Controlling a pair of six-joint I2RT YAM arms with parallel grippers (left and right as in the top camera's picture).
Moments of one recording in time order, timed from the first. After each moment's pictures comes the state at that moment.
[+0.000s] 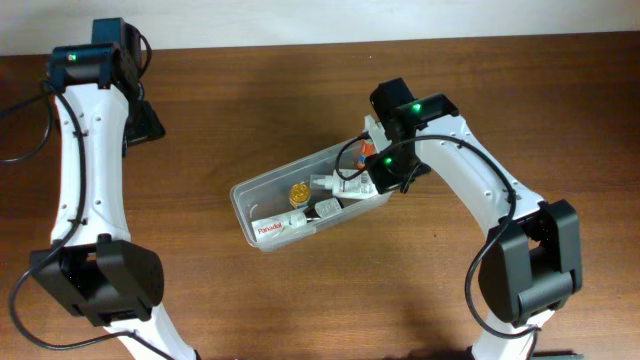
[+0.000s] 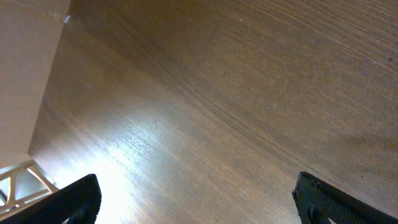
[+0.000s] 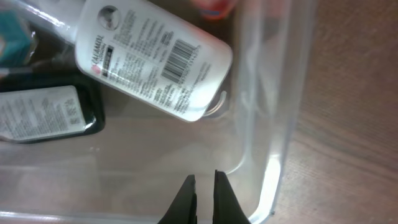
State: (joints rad) left arm 0.07 1.99 2.11 -1.55 -0.49 -0.39; right arm 0.33 1.93 1.57 -1.16 -0.09 -0.01
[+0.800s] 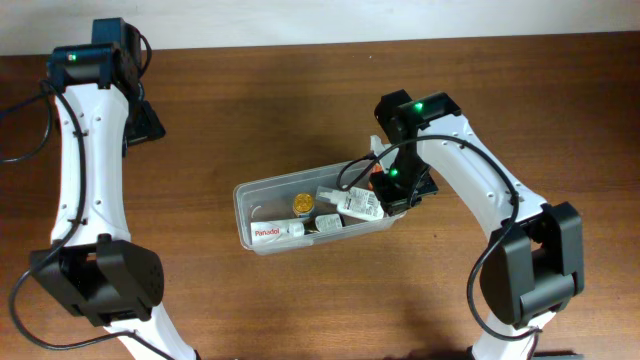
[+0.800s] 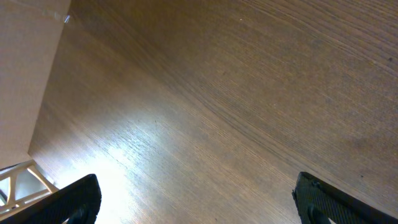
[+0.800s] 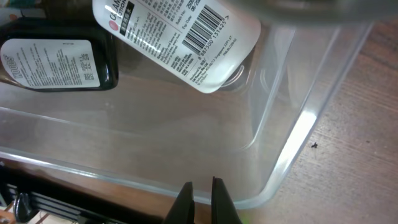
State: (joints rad) left arm 0.07 1.99 2.11 -1.55 -0.49 -0.39; right arm 0.33 1.92 1.58 -1.40 -0.20 0.03
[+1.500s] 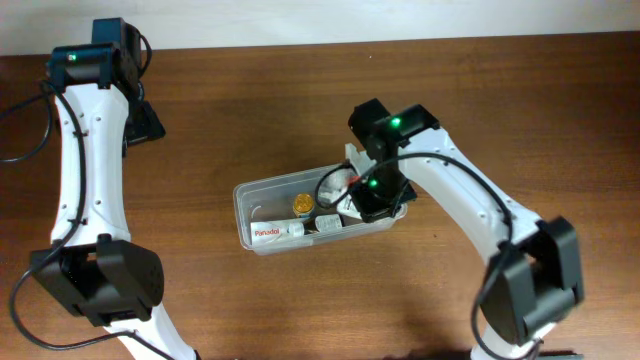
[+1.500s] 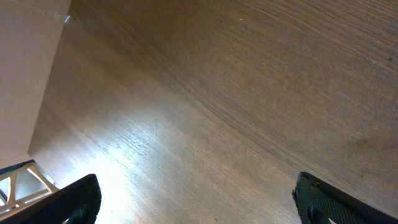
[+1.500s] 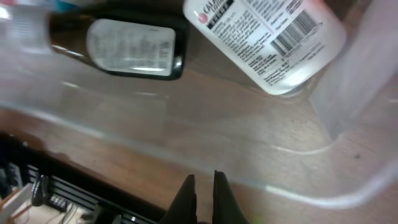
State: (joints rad) left arm 0.07 1.99 2.11 -1.55 -0.49 -0.39; right arm 0.45 1.85 1.57 -1.35 -0.23 0.05
